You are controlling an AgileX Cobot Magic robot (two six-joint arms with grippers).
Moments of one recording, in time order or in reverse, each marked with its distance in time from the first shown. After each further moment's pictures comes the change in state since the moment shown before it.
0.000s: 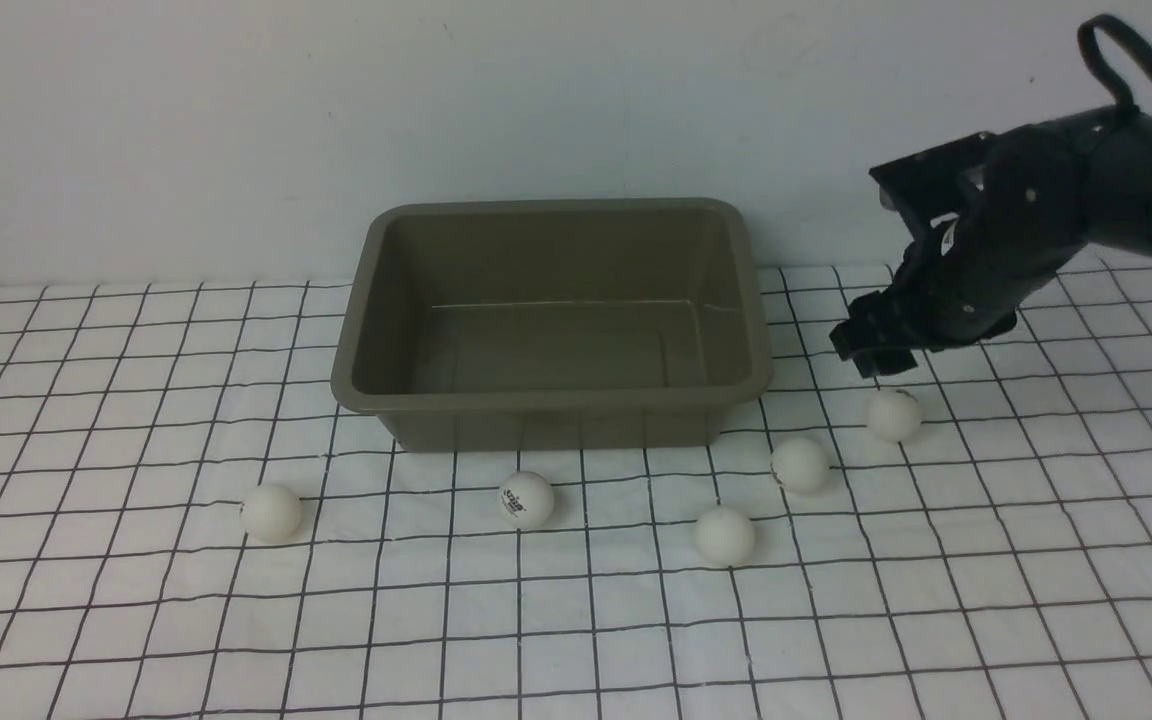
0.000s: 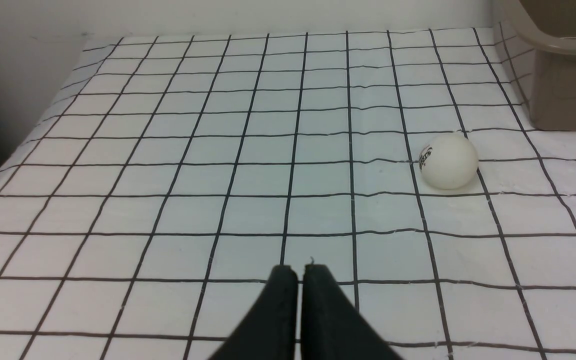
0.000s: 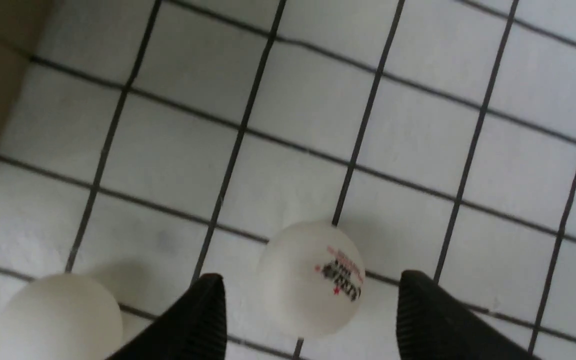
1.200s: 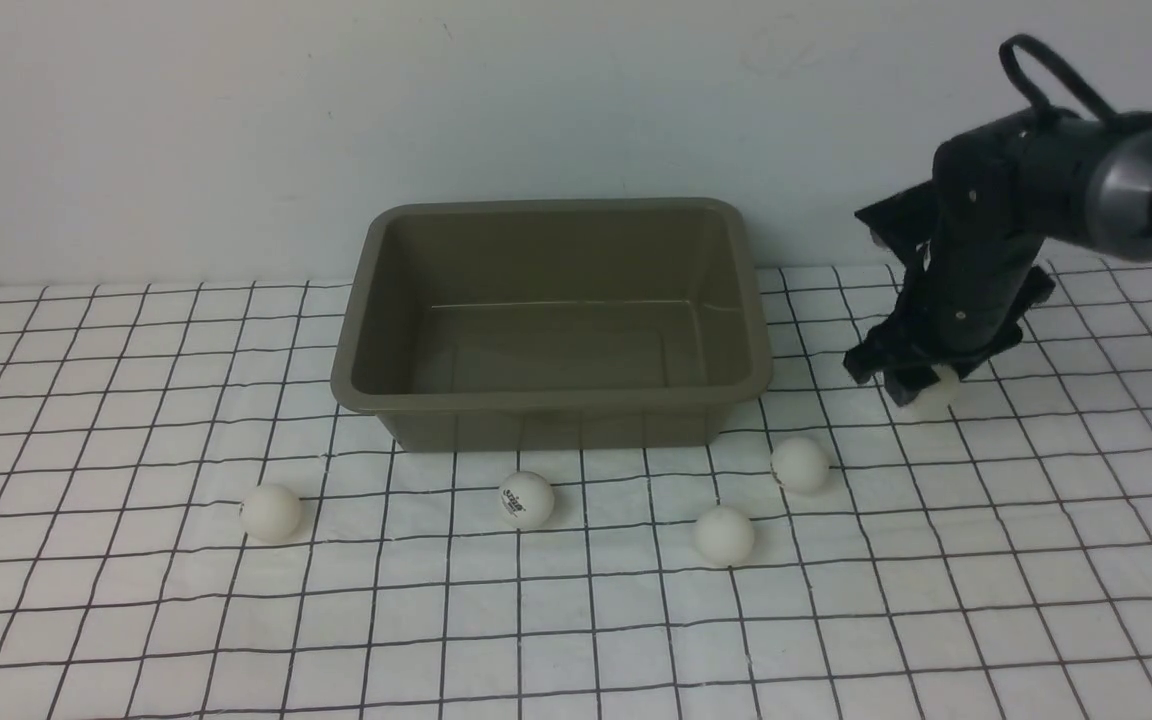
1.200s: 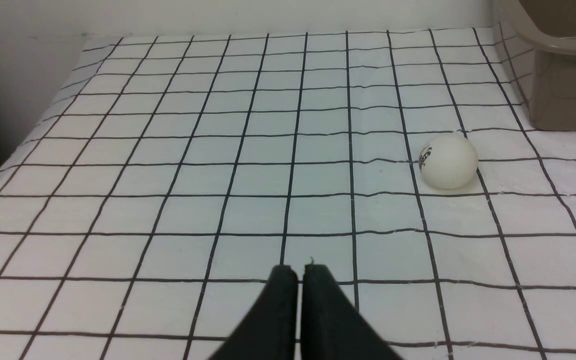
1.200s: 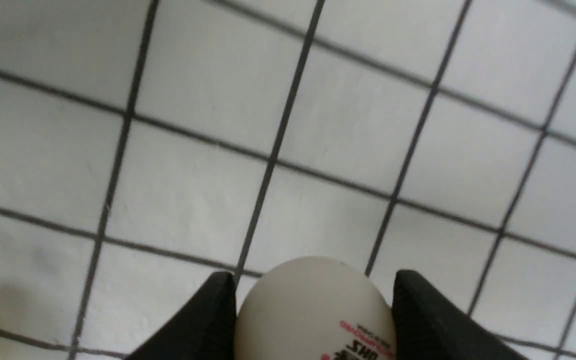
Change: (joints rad) right arm 0.001 0.131 -0.219 -0.119 0.244 0.032; left arm 0.000 0.000 0.000 0.000 0.000 0.000
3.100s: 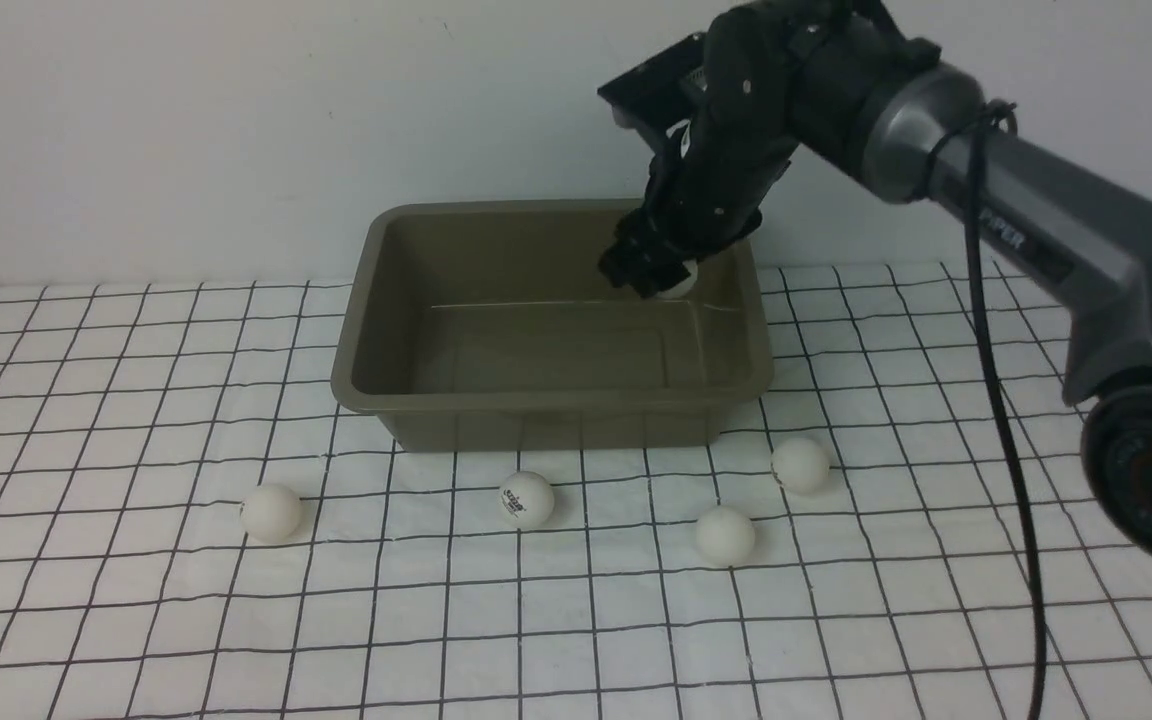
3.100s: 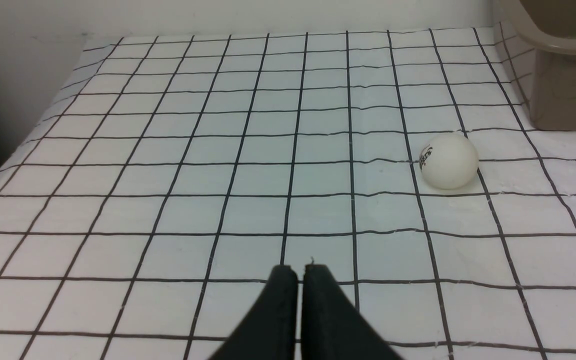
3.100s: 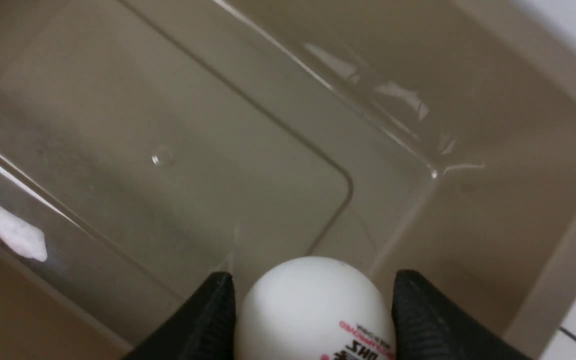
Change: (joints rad) right arm 0.251 0.220 -0.550 0.161 0.122 -0.145; left arm 0.000 0.000 0.000 0.000 0.000 0.000
